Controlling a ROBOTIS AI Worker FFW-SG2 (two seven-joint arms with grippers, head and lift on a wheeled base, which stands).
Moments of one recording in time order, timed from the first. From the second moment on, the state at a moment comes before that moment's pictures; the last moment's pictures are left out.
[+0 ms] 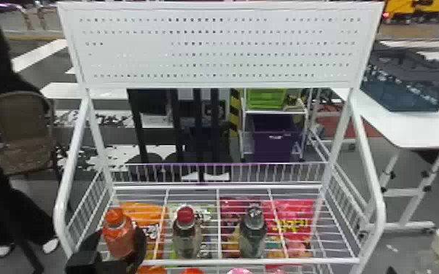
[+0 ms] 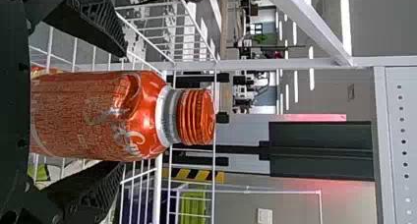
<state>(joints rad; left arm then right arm) 0.15 0.26 -0.23 -1.46 0.25 -0.21 0.33 1.09 0.00 -0.17 -2.59 -0.10 -0.03 0.26</state>
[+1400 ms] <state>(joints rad) 0.66 0.31 -0.06 -2.39 0.16 0.18 0.35 1.07 0.00 -0.15 -2.59 -0.10 0.03 0.26</state>
